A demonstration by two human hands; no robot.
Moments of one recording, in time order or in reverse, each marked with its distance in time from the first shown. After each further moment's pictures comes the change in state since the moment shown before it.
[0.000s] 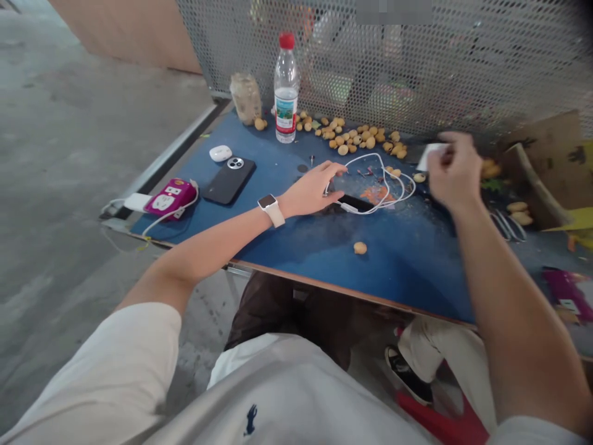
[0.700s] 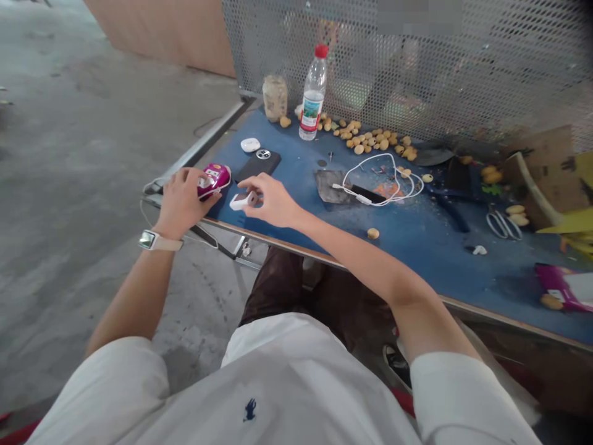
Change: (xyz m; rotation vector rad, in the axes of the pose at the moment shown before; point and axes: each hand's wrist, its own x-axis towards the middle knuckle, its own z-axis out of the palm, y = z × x) left_hand -0.292 -0.017 -0.160 0.548 0.317 -0.764; right_hand -0.108 -0.381 0.098 0.929 -0.563 -0.562
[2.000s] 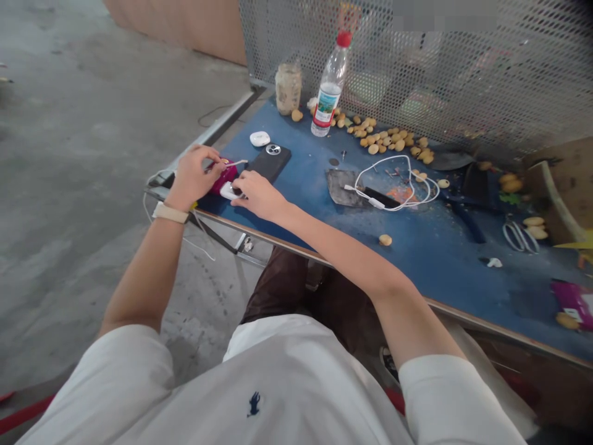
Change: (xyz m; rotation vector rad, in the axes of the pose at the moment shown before) left_hand 0.063 -0.012 0.010 -0.216 0.023 0.043; right_hand 0.054 -0.011 0.031 -0.450 -0.248 -0.034
